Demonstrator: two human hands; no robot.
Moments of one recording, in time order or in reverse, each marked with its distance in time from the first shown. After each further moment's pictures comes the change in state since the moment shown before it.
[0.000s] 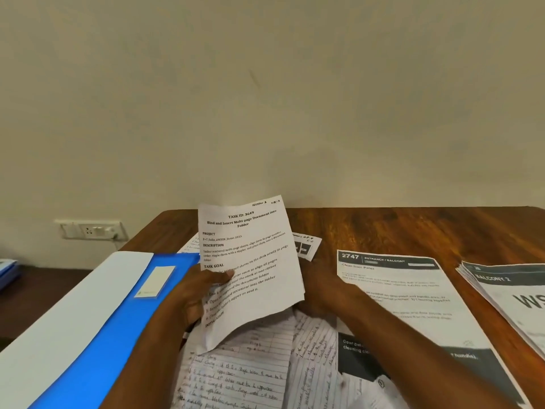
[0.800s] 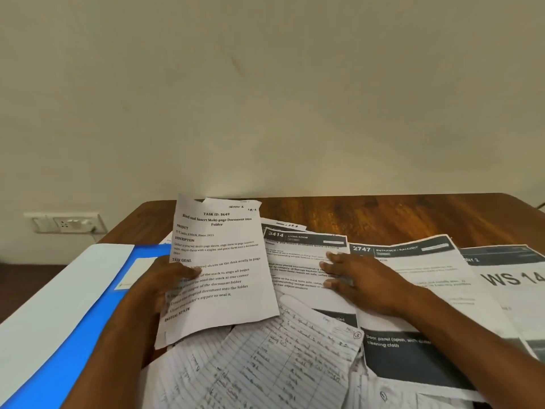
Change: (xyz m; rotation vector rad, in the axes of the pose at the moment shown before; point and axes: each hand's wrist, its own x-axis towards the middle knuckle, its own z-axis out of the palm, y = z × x) left_hand -0.001 0.014 -0.022 0.336 0.149 -0.055; right_hand -0.086 0.089 -0.016 0.081 -0.142 0.211
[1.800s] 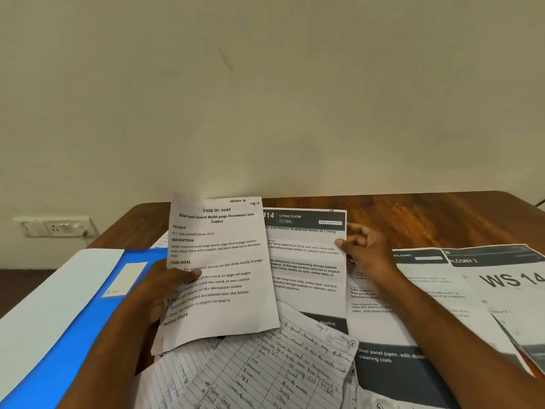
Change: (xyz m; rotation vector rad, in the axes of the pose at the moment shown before) left_hand 0.009 -0.008 0.012 -0.042 -0.039 0.111; right_hand 0.044 0.018 0.009 1.211 0.561 0.442
